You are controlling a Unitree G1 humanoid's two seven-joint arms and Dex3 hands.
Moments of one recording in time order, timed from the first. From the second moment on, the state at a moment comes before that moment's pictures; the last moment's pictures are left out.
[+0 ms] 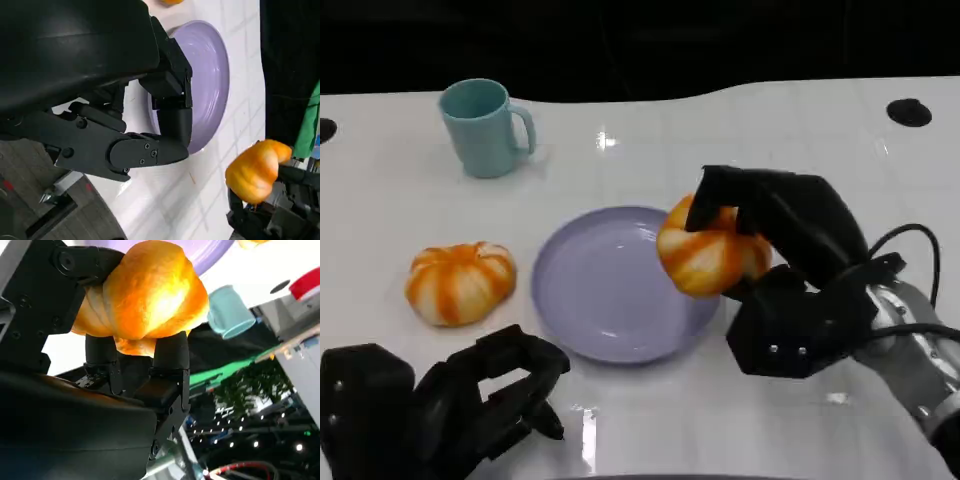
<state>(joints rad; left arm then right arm) 0.13 0.10 0.03 -0.12 -0.28 0.32 -0.32 -0.59 -0.16 0.36 0.59 -0.60 -0.40 -0.22</state>
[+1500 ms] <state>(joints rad) 0.13 0.09 0.02 -0.13 -0.28 0.31 -0.32 -0.56 -0.17 0.39 0.50 -0.46 -0.33 0.24</state>
